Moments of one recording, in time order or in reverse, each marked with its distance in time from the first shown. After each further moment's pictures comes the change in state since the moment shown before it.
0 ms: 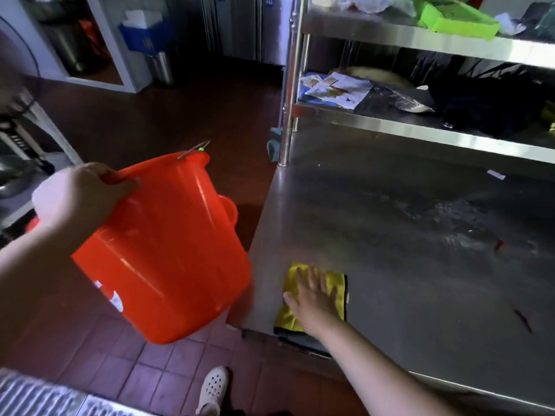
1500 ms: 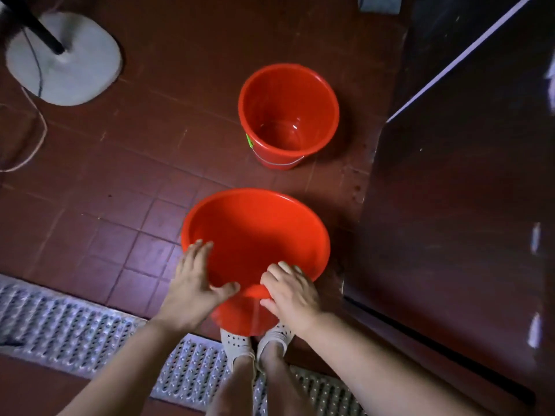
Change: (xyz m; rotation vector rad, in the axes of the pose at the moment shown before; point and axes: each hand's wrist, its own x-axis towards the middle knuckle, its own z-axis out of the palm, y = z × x) left_hand 0.021 -0.447 0.310 -0.075 -0.854 -0.104; right_hand 0.276 -0.338 0.325 -0.189 -0.093 -0.512
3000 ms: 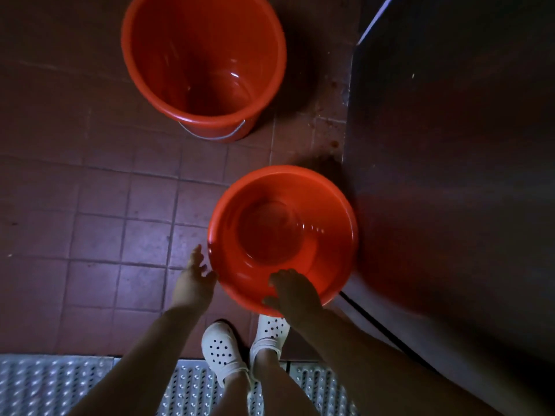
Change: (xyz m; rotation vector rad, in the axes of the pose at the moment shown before) left_hand 0.158 0.009 0.178 -0.409 -0.203 -0.444; right_hand 0.021 0.170 0.177 0.320 -0.266 0.377
